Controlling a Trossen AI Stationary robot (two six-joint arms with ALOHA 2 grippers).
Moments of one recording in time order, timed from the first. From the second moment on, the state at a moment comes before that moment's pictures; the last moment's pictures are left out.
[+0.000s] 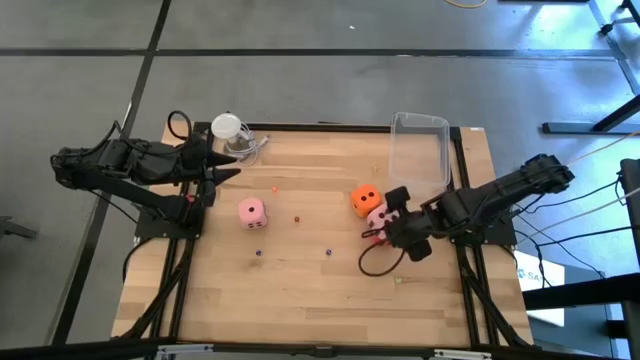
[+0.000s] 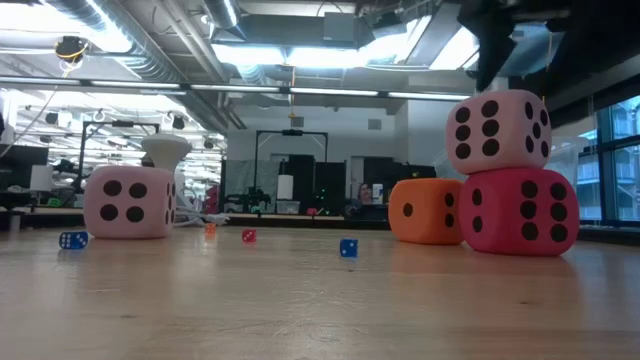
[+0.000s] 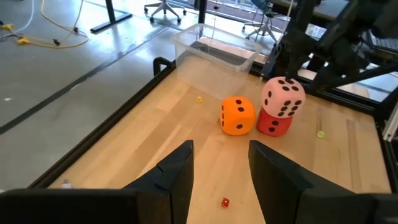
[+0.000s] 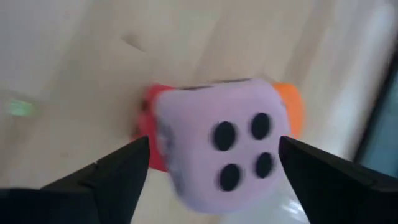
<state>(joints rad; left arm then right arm) -0.12 0.71 1.18 -0.89 -0.51 -0.38 0.41 1.35 1.15 -1.10 0.37 -0.14</state>
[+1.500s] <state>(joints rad) -0.12 0.71 1.18 -0.89 -0.50 -0.36 0.39 1.48 1.10 -1.01 0.43 0.18</state>
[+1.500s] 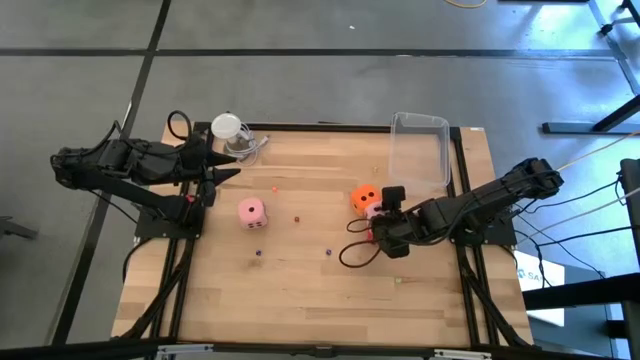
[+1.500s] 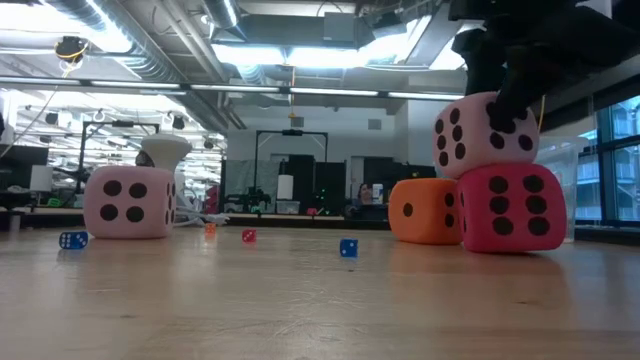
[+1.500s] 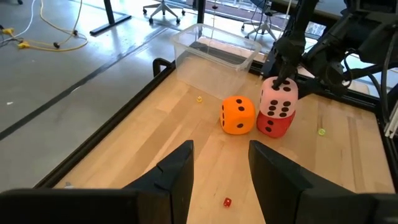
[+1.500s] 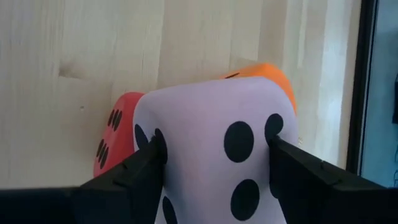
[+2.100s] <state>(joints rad) -0.12 0.71 1.18 -0.89 -0.52 -0.35 0.39 1.45 1.25 -1.20 0.41 0.36</state>
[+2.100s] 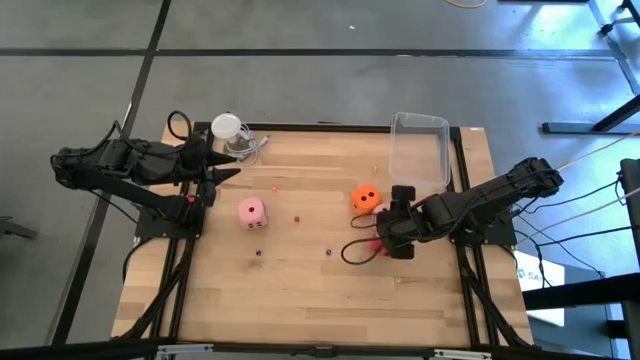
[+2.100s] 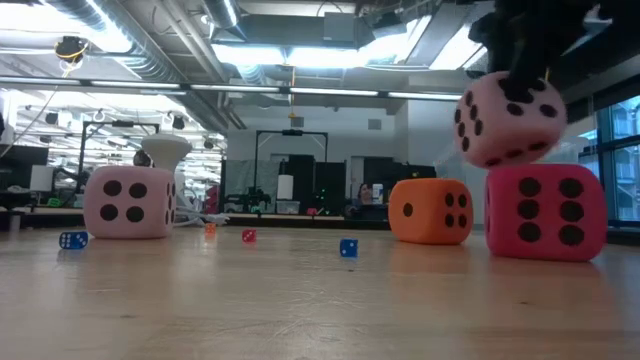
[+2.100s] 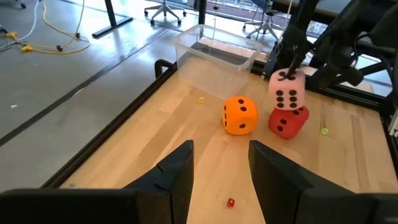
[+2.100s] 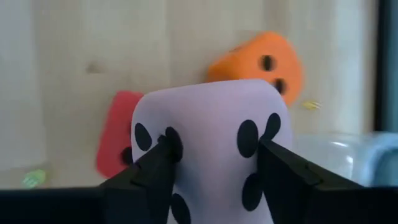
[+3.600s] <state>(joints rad) -0.12 0.66 1.18 -0.89 -0.55 -0.27 -0.50 1.32 1.44 -1.50 0.30 0.34</state>
